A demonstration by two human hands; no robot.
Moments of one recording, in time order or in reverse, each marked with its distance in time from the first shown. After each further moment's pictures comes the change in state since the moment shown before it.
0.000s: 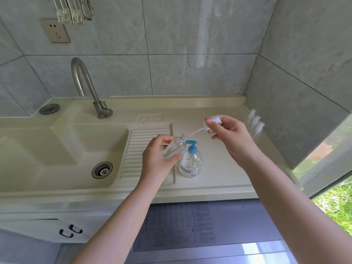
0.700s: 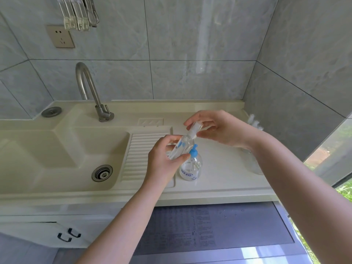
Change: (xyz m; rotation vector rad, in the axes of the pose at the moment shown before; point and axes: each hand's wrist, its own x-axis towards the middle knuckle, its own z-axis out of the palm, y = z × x) left_hand -0.008 0.027 -0.002 -0.153 -0.057 -0.011; right_hand 0.013 -0.057 0.001 -0.609 -0.533 -0.281
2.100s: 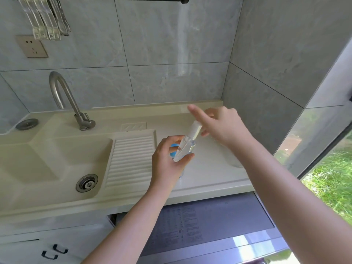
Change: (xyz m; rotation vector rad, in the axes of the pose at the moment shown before) left_hand -0.021 0.020 0.057 -0.035 -0.004 0.123; right_hand -0.052 -0.018 -0.011 -0.209 0.488 0.468
